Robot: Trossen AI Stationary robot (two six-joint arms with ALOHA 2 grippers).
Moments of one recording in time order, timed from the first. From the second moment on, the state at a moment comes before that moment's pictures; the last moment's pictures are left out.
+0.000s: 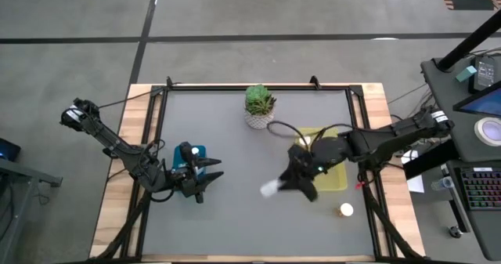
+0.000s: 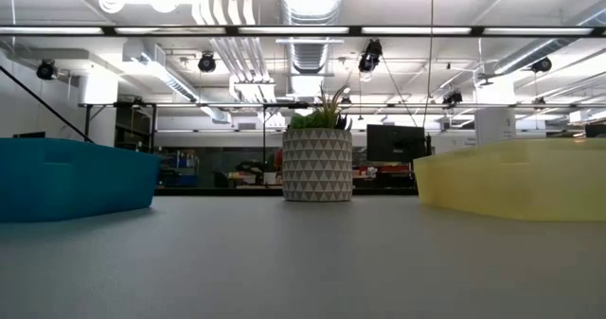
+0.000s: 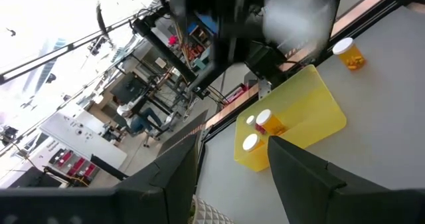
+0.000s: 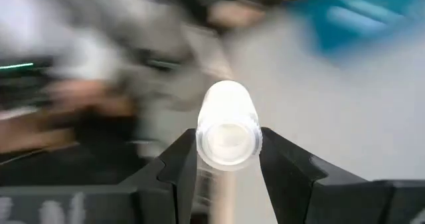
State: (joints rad) left arm -0.65 1.09 0.68 0.36 -0.92 0.69; right arm 0.29 1.30 1.14 -0.24 -0.16 0.68
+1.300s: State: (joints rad) left arm -0.65 1.09 0.68 0.36 -0.92 0.69; right arm 0.16 1.51 0.99 -1.03 0.05 1.12
